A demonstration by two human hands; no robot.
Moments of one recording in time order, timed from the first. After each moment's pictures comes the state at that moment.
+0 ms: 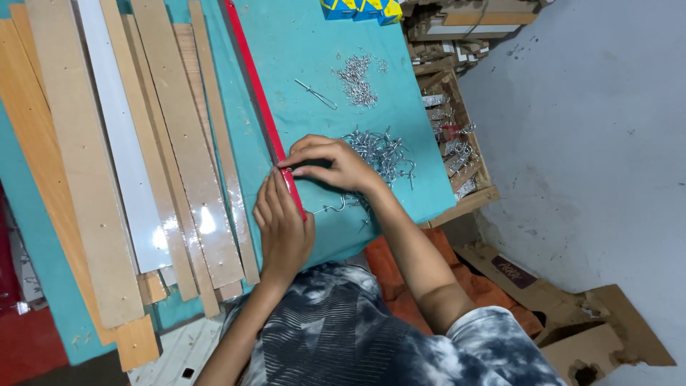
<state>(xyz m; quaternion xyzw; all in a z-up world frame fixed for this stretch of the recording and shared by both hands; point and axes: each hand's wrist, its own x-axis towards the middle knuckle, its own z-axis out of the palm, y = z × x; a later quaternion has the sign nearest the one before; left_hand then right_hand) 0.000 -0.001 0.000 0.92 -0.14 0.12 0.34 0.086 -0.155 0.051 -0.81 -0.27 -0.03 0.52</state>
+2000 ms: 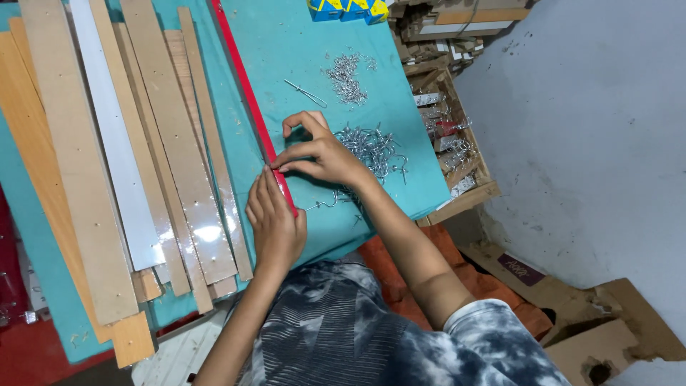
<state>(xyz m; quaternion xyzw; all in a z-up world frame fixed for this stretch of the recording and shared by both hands) 0.001 -0.001 -0.017 0.92 -0.15 0.14 0.33 0.092 -0.161 0.038 -0.86 -0.32 -0.15 0.37</state>
